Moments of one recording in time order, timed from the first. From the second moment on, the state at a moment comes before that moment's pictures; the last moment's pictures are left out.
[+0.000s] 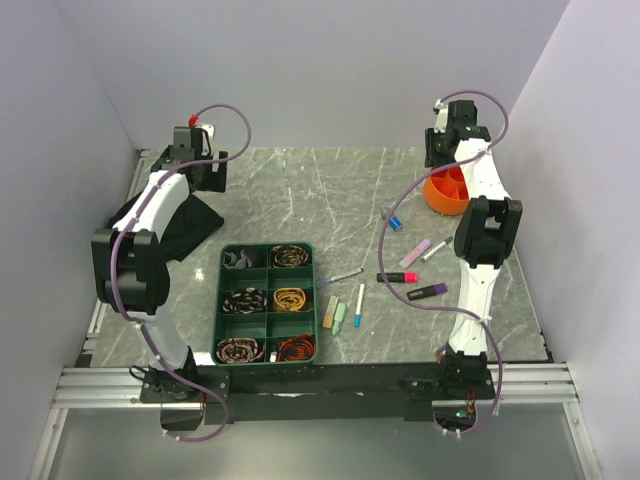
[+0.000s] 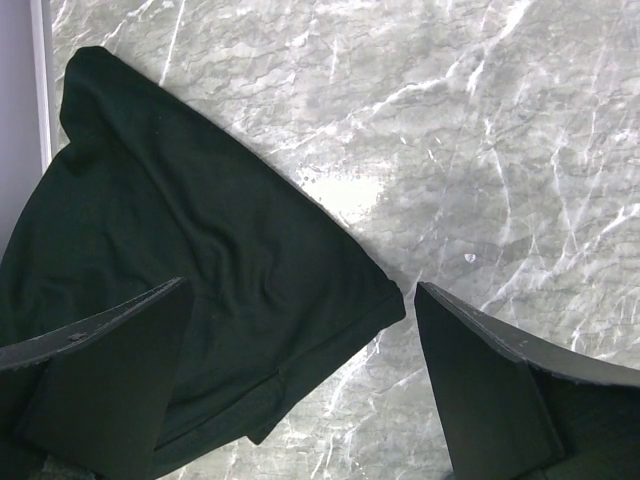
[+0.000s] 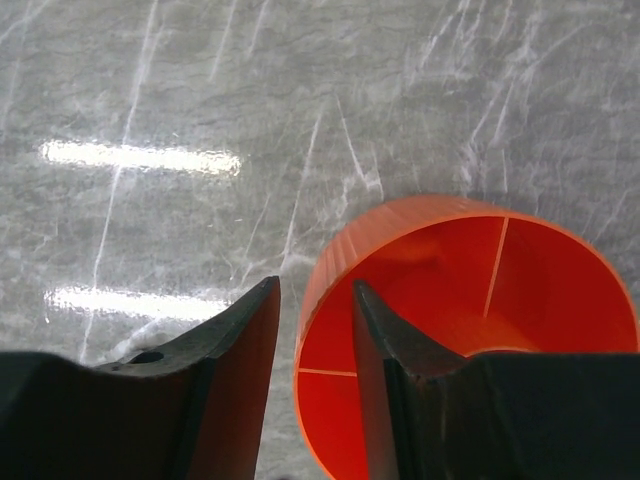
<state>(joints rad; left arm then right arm) -0.06 1.81 1.53 -0.48 -0.18 0.06 -0.06 2.33 2.24 -0.78 -0.11 -0.09</state>
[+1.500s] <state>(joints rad) -0.07 1.79 1.44 -0.47 -0.18 0.05 0.31 2.21 2.02 -0.76 -0.25 -0.29</state>
